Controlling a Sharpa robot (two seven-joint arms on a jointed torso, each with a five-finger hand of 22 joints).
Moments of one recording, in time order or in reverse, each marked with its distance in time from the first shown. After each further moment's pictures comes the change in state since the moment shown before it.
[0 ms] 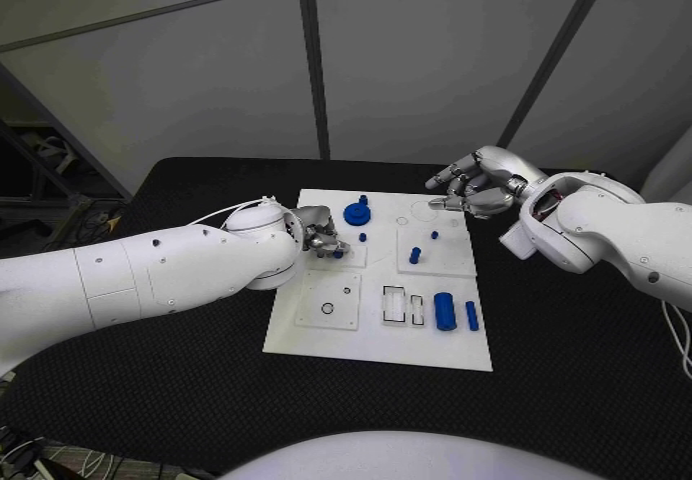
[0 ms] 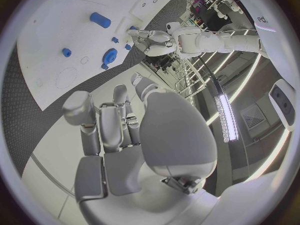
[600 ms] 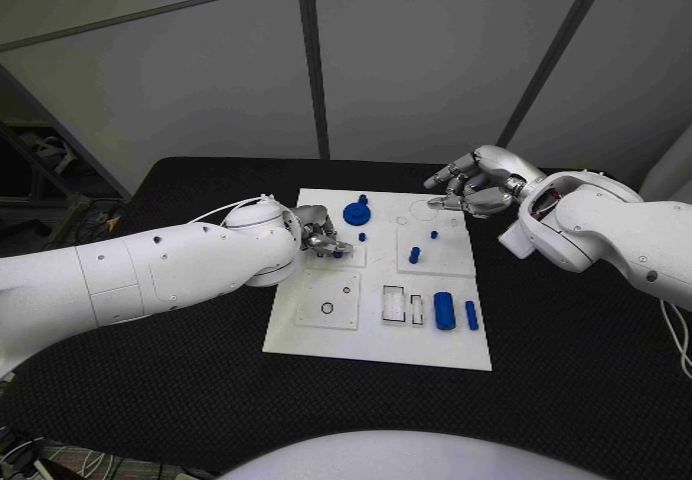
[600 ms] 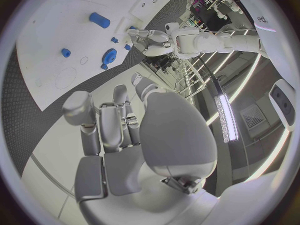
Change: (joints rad) left arm 0.000 0.010 0.000 -0.027 0.018 0.016 -0.004; left_hand -0.075 -0.137 -0.026 0.154 -0.097 0.012 -0.016 0.021 0.013 0.027 -0.027 0.011 0.000 0.002 -0.007 0.000 0.000 0.000 0.000 -0.007 -0.006 0.000; right arm 0.000 0.001 0.000 0.000 0.000 0.001 0.000; right_hand 0.000 0.000 -0.003 0.003 0.000 0.000 0.000 0.000 0.000 0.000 0.000 0.000 0.000 0.000 0.000 0.000 0.000 0.000 0.000 0.000 0.000 0.000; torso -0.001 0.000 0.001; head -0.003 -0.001
